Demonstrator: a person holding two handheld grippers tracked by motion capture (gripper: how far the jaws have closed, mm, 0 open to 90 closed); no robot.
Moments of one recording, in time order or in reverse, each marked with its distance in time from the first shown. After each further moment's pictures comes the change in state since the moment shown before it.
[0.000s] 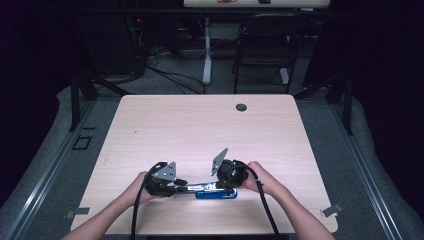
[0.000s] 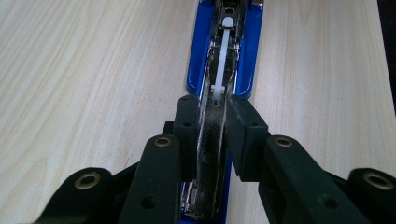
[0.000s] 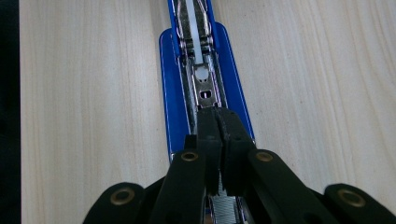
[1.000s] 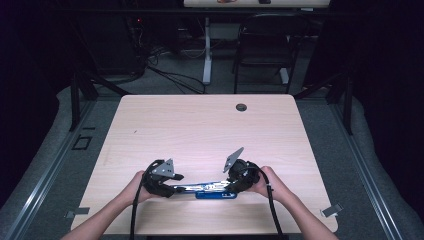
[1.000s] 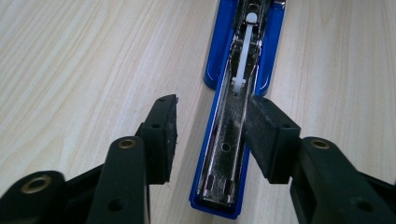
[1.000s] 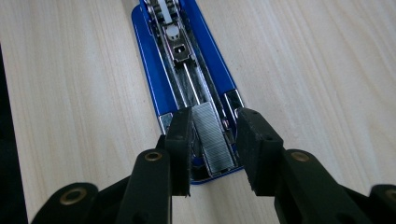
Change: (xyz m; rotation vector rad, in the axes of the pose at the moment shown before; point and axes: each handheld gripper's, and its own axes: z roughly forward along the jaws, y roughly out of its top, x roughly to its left) left arm 0.006 -0.005 -0.005 0.004 0.026 -0.087; right arm 0.000 -0.031 -0.011 -0.038 -0.050 0.169
